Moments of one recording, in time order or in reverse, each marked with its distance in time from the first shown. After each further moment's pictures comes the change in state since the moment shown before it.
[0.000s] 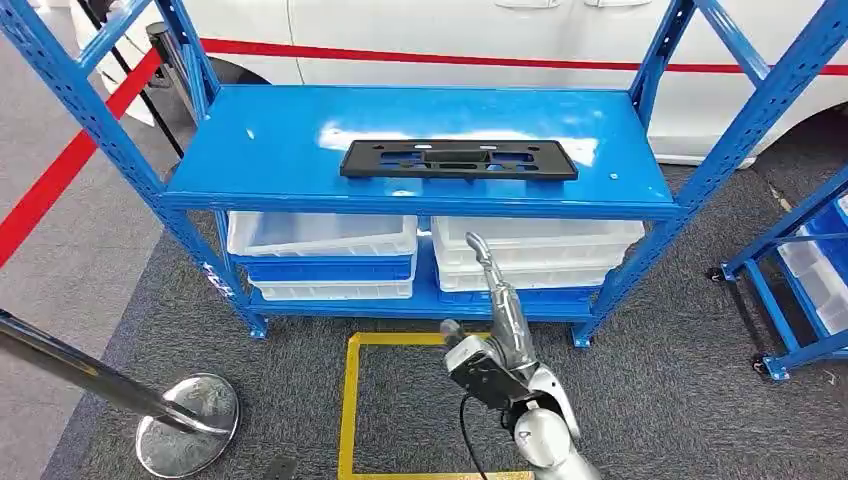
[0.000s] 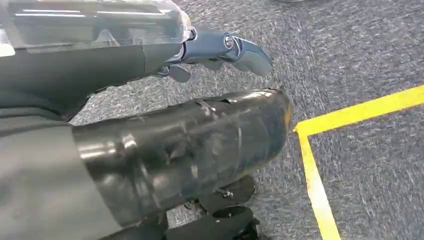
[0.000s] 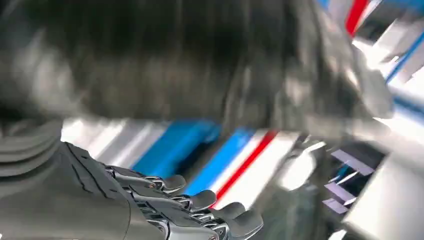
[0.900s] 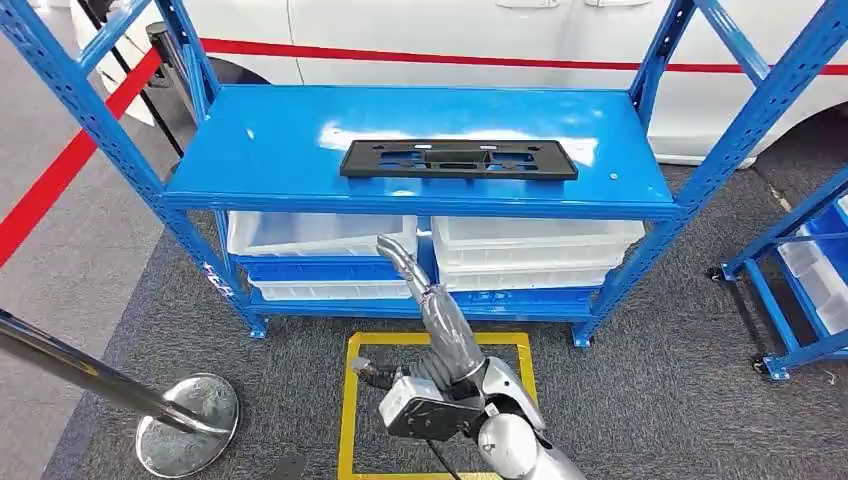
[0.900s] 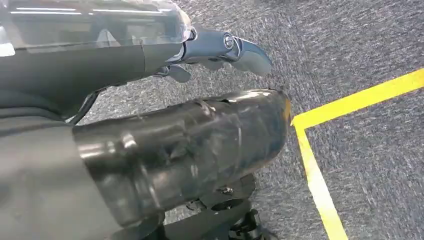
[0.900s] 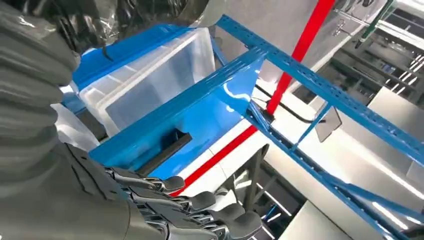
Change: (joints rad) left arm -0.011 -0.008 -0.024 0.001 -0.034 -0.005 0.017; right arm -0.078 -0.027 0.221 -0.049 -0.031 0.021 0.025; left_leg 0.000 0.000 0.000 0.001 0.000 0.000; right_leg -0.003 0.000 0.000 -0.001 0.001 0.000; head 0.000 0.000
